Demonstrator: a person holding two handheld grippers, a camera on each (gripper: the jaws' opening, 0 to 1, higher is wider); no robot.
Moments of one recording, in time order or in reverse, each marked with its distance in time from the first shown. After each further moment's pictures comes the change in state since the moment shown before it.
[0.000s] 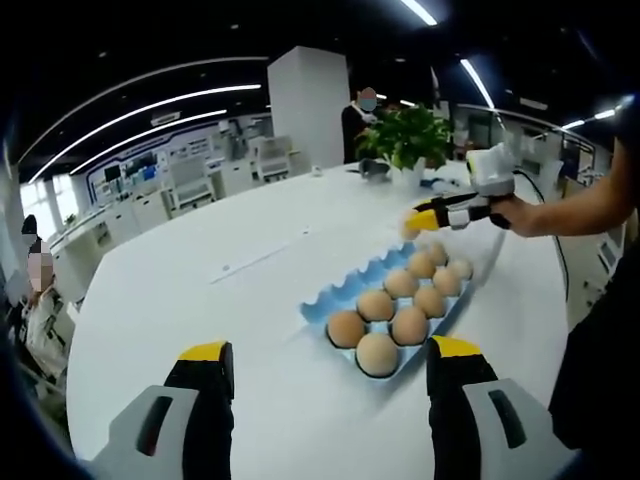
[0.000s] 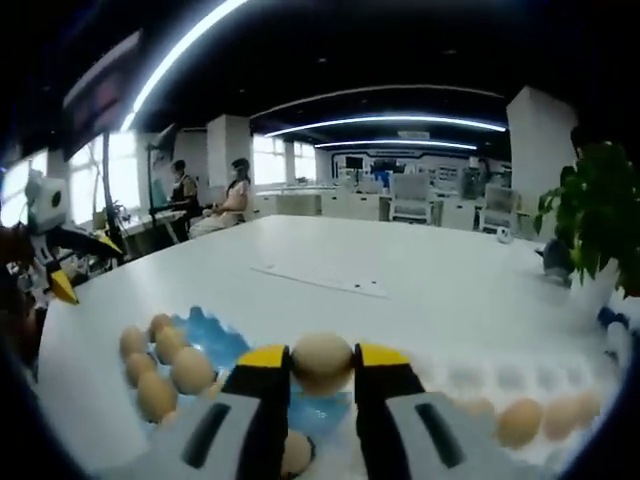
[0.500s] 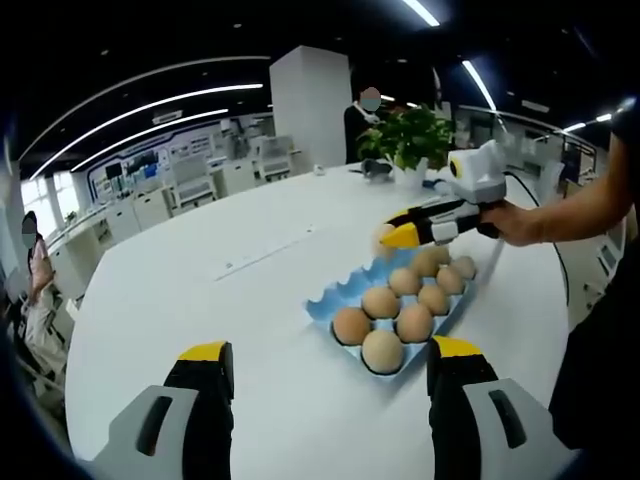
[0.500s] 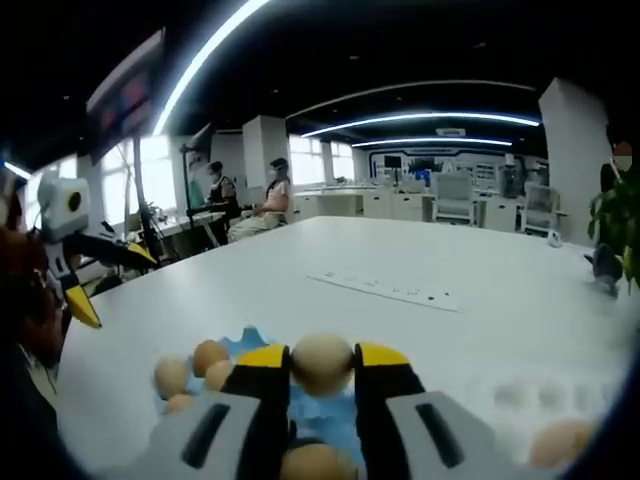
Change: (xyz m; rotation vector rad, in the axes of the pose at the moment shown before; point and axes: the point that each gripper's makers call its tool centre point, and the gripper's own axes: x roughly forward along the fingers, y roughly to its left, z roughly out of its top) left arm 0.000 0.007 -0.003 -0.016 -0.003 0.002; right arm 0.046 0.070 0.013 -0.003 -0.002 0.178
